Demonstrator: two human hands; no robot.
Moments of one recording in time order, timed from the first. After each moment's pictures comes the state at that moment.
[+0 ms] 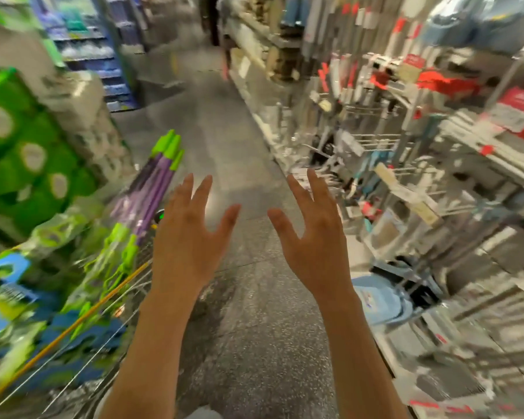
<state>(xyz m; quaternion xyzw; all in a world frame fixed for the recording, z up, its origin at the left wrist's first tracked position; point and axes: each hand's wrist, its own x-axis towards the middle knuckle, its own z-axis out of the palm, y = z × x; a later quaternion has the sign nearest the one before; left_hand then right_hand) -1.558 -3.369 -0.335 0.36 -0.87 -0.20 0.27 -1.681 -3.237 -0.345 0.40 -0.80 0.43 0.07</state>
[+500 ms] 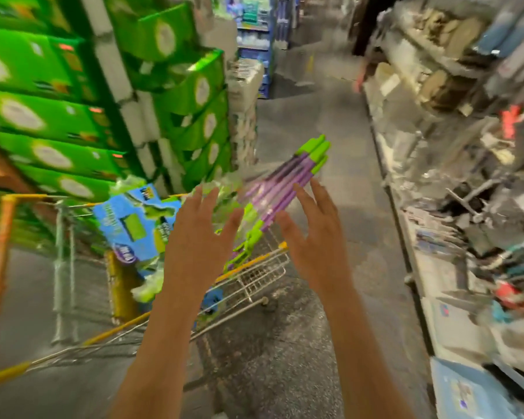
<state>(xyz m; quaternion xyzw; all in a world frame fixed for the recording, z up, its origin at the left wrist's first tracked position) -1.312 -3.523 -0.360 0.58 -0.73 -0.20 0.30 -1.485 -3.473 -0.365 0.58 -0.69 0.43 -0.02</state>
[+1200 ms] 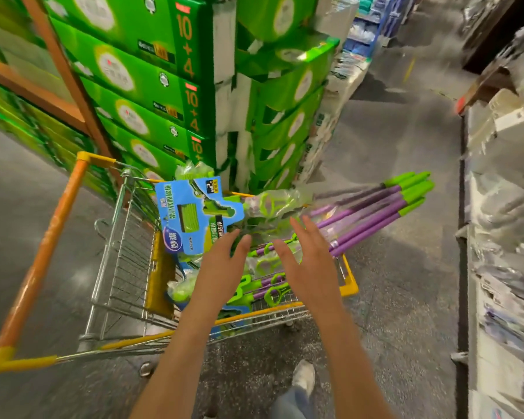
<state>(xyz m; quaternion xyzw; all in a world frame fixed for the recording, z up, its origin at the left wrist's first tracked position) -1.237 -3.648 -0.456 0.67 -0.51 -0.43 0.32 -1.401 -3.649 -0.446 0.67 -0.65 0.28 -0.22</state>
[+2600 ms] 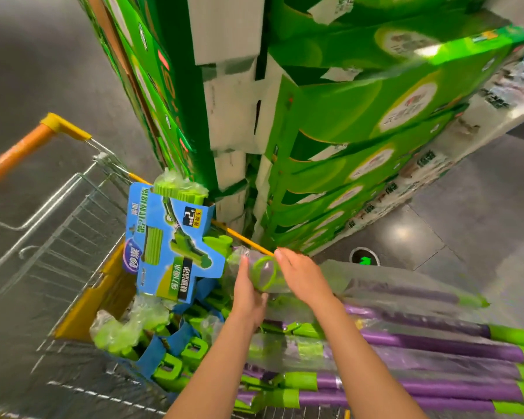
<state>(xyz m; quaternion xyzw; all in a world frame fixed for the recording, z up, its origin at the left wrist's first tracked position) -1.378 -3.949 -0.680 0.50 0.15 -0.59 0.61 -1.468 -4.036 -0.652 0.80 -0.50 -0.04 -0.34</state>
